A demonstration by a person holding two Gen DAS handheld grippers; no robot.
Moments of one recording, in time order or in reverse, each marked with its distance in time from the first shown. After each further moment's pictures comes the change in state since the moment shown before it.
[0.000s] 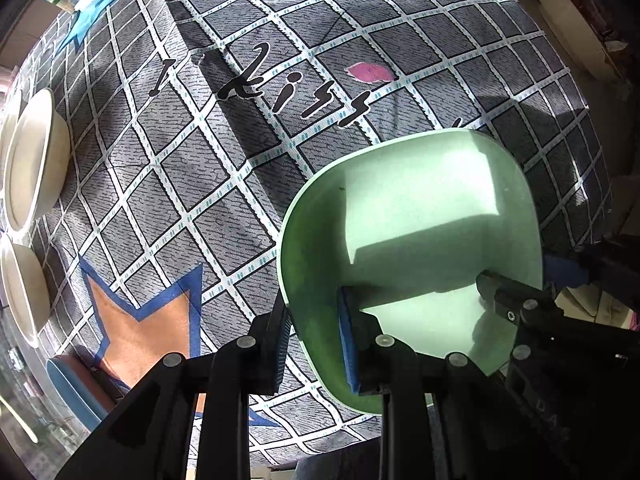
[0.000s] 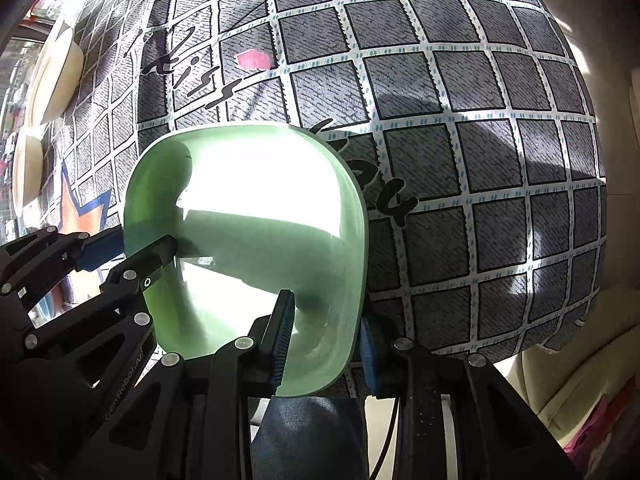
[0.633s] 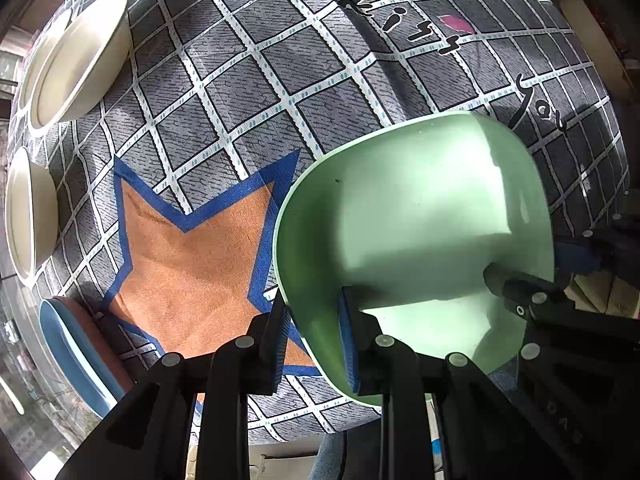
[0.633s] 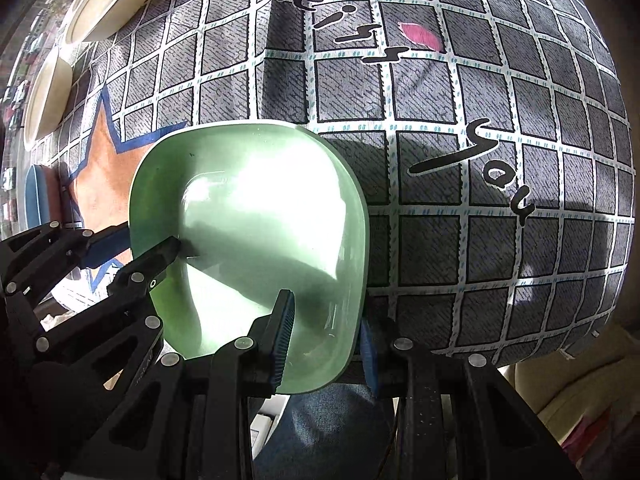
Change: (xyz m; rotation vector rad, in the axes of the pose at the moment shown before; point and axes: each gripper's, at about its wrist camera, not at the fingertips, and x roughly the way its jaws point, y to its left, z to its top) left arm -0.029 0.003 -0.030 -0.074 0.025 0.006; right arm 0.044 0.159 -0.024 -0.150 0.045 -0.035
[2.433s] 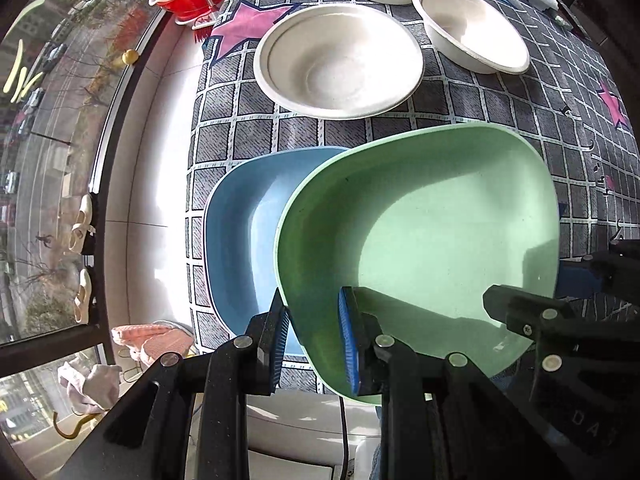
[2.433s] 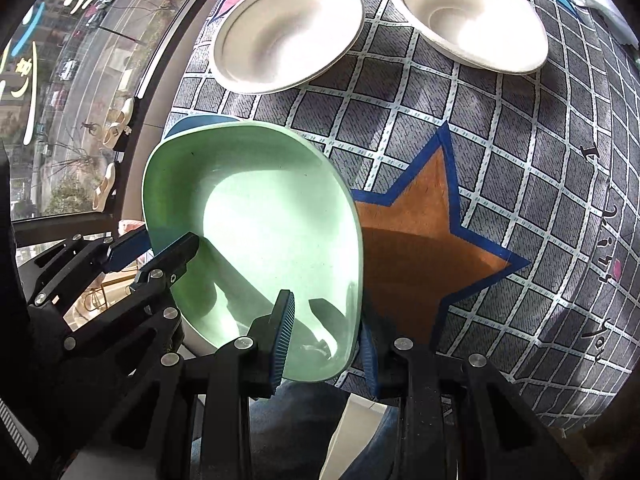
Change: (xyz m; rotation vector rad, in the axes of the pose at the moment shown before) left arm 0.111 0.248 -0.003 -0.510 -0.102 0.040; right arm -0.079 0.365 0.043 -0.401 -0.010 0.106
